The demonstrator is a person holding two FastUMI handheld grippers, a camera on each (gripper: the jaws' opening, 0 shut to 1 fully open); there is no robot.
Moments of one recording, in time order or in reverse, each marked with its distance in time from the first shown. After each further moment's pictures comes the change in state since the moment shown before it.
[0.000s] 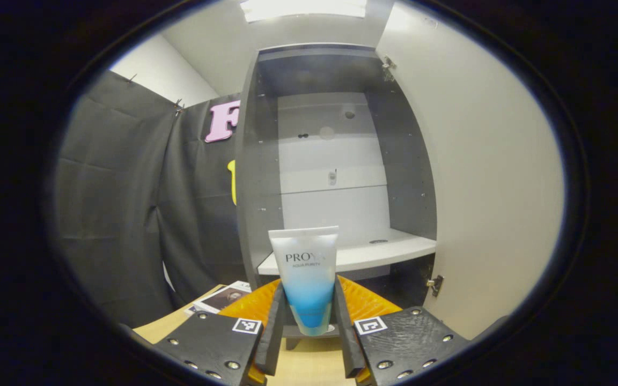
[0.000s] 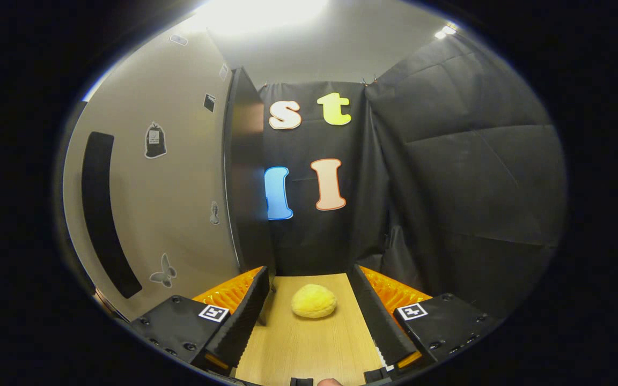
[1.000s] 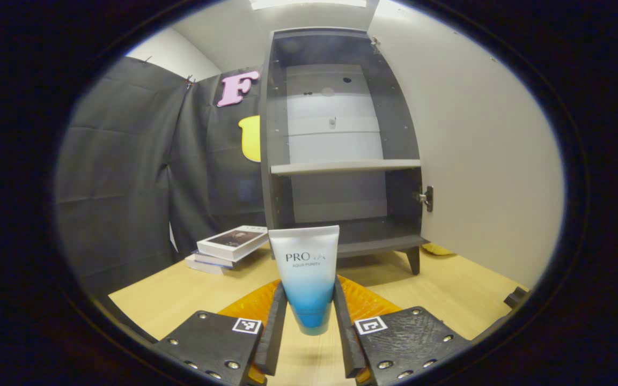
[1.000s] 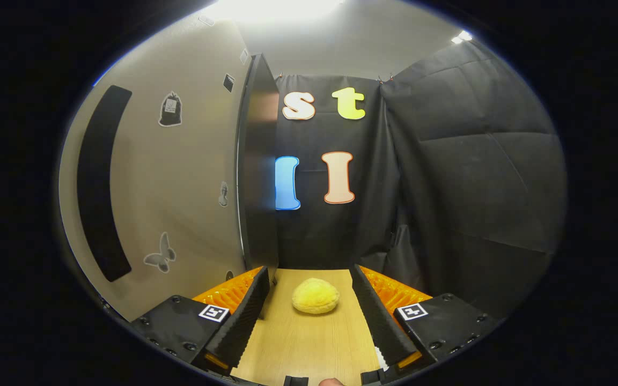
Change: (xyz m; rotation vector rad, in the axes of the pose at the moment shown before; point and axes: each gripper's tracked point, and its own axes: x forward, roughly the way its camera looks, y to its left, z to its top) left arm -0.090 -0.005 -0.184 -0.013 0.159 0.001; right arm 0.015 0.011 -0.024 -0.075 0.033 -0.002
